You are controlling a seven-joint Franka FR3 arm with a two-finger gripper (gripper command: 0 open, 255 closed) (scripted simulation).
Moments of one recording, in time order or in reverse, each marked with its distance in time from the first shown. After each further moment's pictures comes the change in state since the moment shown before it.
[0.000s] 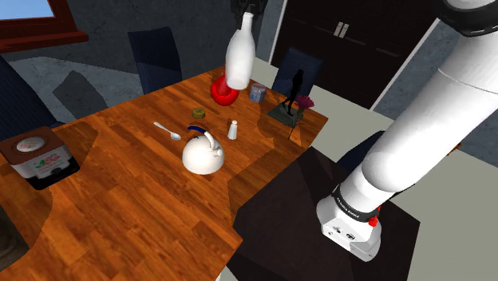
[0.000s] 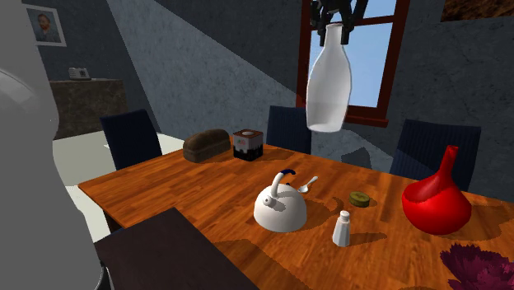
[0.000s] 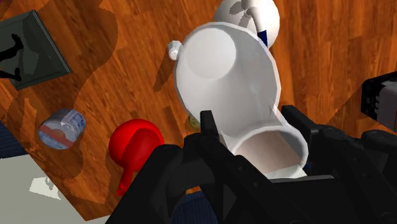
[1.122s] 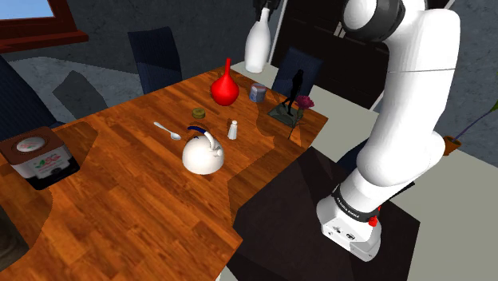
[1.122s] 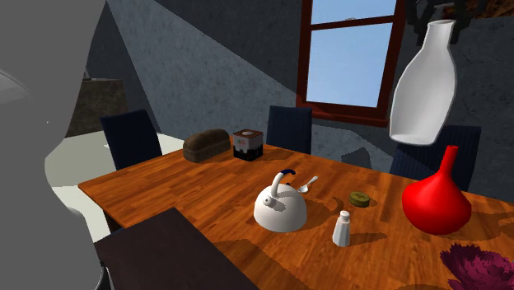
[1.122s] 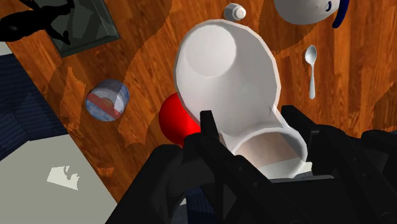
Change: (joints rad) arm -0.167 0.457 -0.106 0.637 0.013 -0.180 -0.277
